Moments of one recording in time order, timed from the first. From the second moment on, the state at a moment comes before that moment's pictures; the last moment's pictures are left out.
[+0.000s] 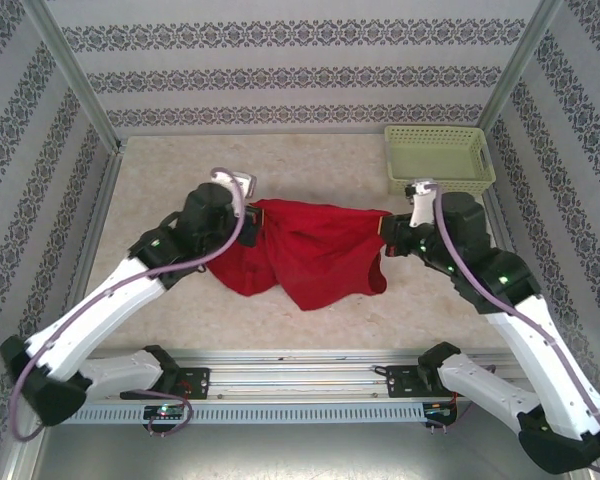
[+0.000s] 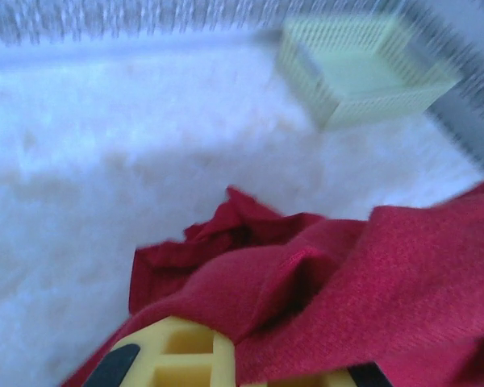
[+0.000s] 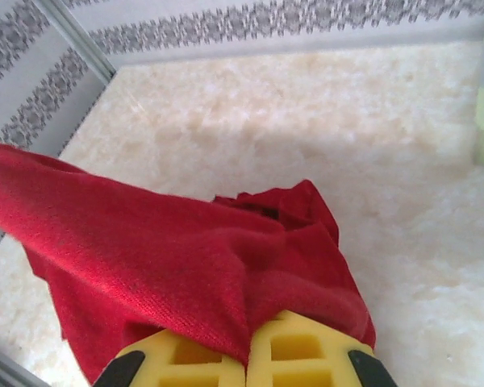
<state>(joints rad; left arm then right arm) -0.63 1.19 1.17 -0.58 -0.10 -0.32 0.48 0.88 1.16 -0.83 -0.09 0.39</state>
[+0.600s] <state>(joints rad) -0.77 1.51 1.20 -0.66 -0.03 -0.43 0.52 1.12 0.93 -0.60 -0.13 0.52</state>
